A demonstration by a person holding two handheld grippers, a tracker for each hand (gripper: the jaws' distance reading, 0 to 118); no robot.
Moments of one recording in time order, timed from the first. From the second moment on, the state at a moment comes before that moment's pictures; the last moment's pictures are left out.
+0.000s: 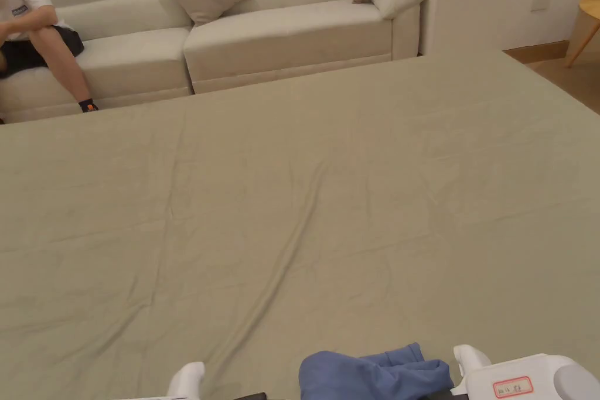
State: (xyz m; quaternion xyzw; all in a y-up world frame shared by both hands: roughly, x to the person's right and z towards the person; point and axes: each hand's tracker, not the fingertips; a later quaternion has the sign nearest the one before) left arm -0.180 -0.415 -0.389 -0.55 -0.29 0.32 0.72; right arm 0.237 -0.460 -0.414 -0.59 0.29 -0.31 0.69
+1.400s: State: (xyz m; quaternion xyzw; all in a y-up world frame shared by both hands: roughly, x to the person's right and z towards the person) left arm -0.679 -0.334 -0.431 -0.65 -0.10 0.25 0.71; right arm 0.166 -0.360 -0.363 -0.50 0.32 -0.39 0.71
